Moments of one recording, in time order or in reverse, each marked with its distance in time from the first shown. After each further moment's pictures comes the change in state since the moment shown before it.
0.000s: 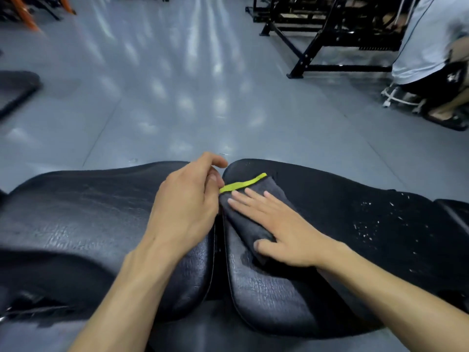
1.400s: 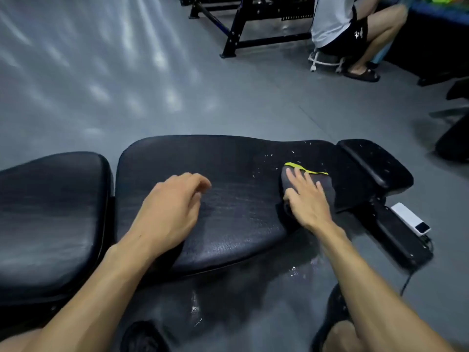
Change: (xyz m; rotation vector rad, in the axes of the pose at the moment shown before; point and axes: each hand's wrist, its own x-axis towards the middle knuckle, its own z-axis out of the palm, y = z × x) left_hand -0.059 0.093 0.116 0.260 -0.421 0.252; right_hand -0.222 0.102 0.006 0.100 0.346 1.068
